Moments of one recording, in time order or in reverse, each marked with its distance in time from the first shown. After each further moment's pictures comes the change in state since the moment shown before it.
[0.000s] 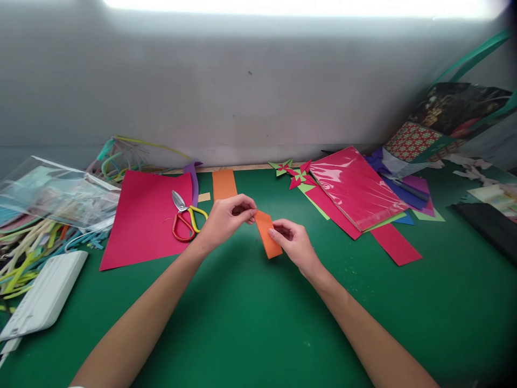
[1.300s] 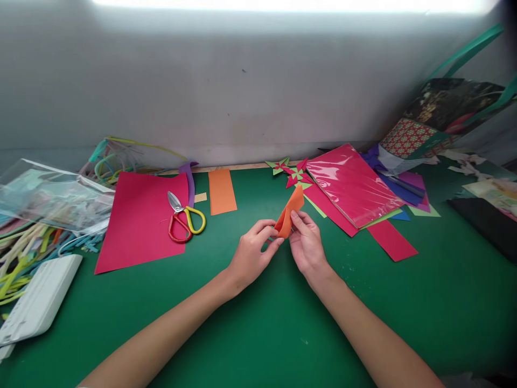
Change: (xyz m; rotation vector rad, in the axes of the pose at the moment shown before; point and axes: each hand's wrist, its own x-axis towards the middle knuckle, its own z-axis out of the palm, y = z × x) left_hand -0.043 -0.009 0.088 0.173 0.047 0.134; right_hand 0.005 0.000 -0.005 0.635 0.426 0.088
